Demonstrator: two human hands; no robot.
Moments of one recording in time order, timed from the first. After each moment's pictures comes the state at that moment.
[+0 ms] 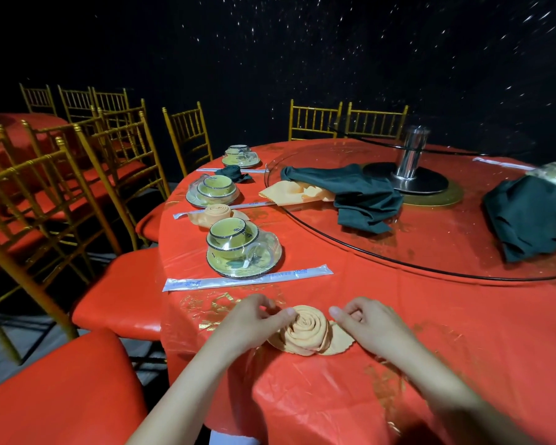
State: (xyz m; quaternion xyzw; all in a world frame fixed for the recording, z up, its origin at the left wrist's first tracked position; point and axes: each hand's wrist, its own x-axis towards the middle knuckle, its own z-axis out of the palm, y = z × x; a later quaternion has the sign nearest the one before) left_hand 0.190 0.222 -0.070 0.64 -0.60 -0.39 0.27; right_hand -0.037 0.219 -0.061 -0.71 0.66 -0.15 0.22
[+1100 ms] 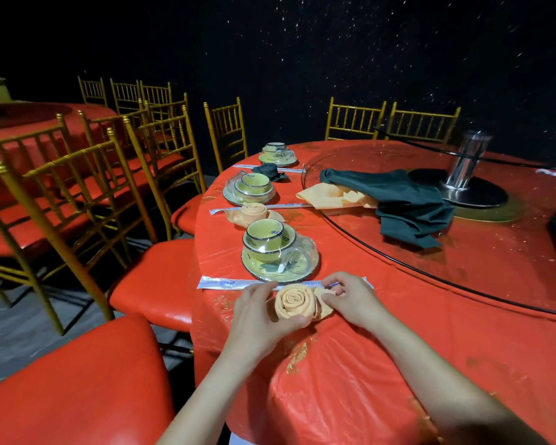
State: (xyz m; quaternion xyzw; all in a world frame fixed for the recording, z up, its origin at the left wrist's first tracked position) left_hand 0.223 0.215 -0.090 0.68 -0.59 -0.23 0.37; right_hand 0.038 0.133 -0.077 -0.72 0.58 -0.24 0.31
